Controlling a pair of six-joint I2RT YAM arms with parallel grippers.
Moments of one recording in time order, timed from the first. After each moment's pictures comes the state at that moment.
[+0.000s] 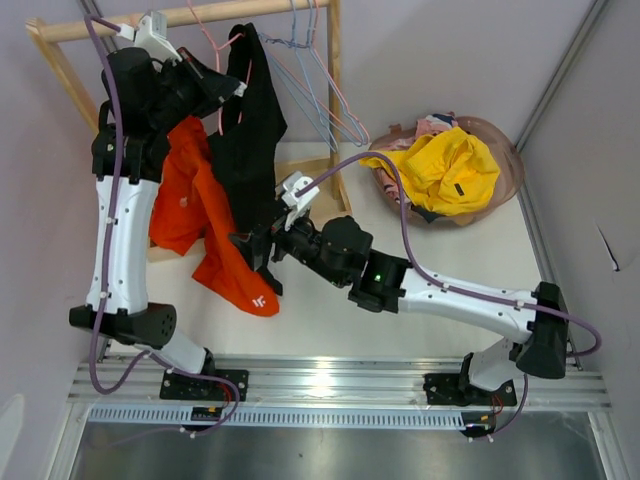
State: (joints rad) left arm -0.13 1.59 2.18 -0.68 0.27 -0.60; right arm 1.23 1.48 1.37 0.25 0.26 0.14
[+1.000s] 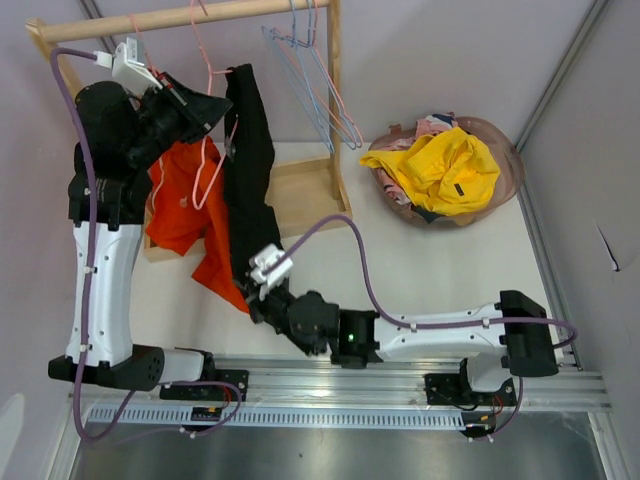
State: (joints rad) left arm -0.12 1.31 1.91 -0.60 0.32 -0.67; right arm 1.50 1.60 1.27 0.42 0.61 0.09
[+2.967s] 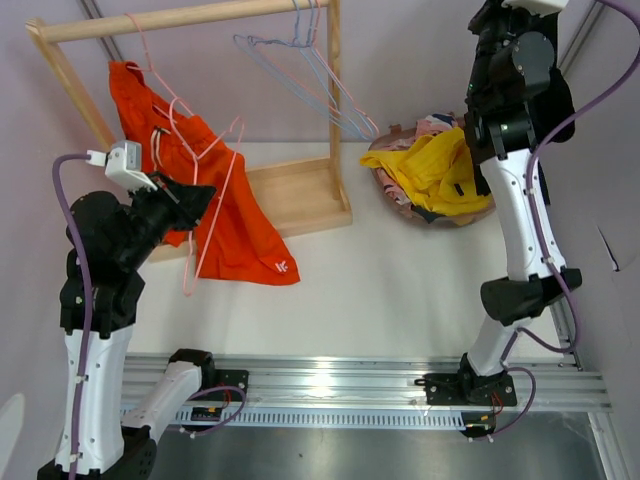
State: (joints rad) left arm -0.10 0.82 1.37 -0.66 0.27 -0.50; right arm 0.31 1.75 2.27 0.16 0.46 -0.10
